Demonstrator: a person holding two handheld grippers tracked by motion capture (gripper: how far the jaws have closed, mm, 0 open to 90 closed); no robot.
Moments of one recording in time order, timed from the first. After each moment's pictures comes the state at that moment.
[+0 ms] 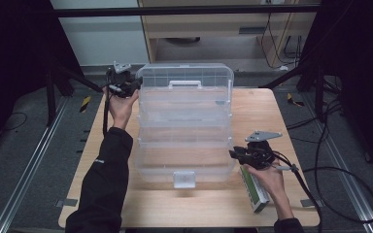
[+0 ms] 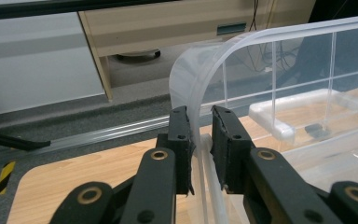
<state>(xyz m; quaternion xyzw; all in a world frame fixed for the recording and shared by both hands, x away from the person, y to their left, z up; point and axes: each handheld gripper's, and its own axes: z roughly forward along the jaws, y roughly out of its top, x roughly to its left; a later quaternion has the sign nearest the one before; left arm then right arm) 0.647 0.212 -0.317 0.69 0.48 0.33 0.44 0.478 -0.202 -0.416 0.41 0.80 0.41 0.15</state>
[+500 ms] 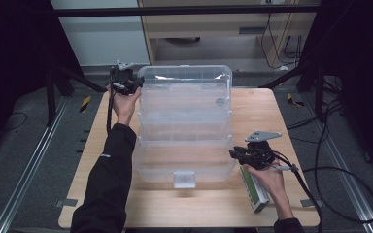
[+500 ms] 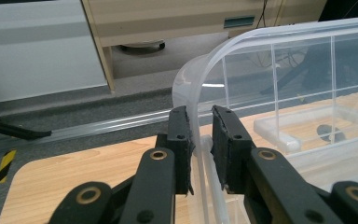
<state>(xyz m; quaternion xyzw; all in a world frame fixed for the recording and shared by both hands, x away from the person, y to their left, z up) 0.667 0.208 -0.325 0.69 0.50 0.32 0.42 0.478 -0.202 -0.416 0.40 0.80 0.41 0.15</state>
